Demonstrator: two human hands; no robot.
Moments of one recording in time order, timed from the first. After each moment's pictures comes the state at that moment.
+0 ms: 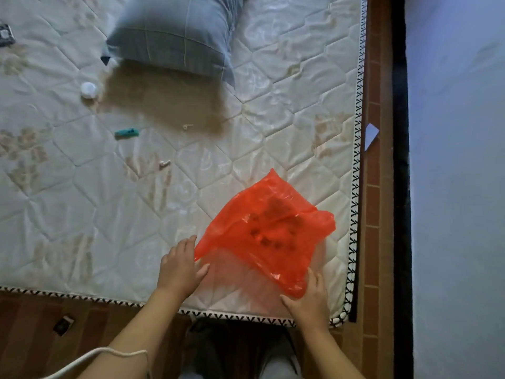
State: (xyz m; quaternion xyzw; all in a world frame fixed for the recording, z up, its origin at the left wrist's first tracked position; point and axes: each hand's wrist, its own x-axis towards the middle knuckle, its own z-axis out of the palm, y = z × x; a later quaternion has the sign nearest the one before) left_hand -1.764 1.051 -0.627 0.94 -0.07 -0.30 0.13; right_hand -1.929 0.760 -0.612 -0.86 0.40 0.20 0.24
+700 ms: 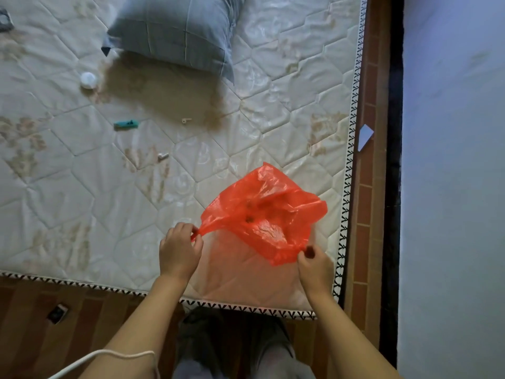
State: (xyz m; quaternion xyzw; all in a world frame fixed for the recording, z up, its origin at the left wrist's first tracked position) left_hand -1.754 1.021 -0.584 0.96 0.02 -0.15 0.24; right_hand -1.869 0.727 -0.565 -0.83 0.44 0.10 0.33
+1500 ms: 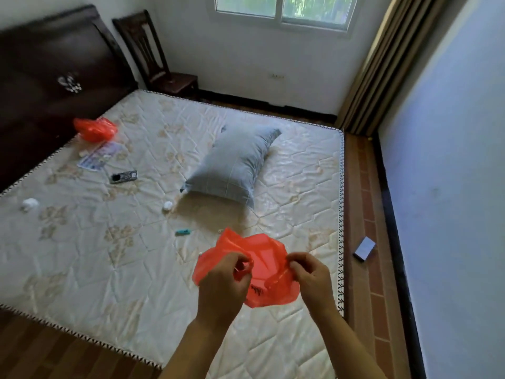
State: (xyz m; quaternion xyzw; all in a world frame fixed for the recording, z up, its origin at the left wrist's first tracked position) left_hand -1.764 0.945 -0.217 0.90 -0.07 0.07 0.42; right_hand -1.773 0.735 -0.244 -0.73 0.19 -0.06 0.65
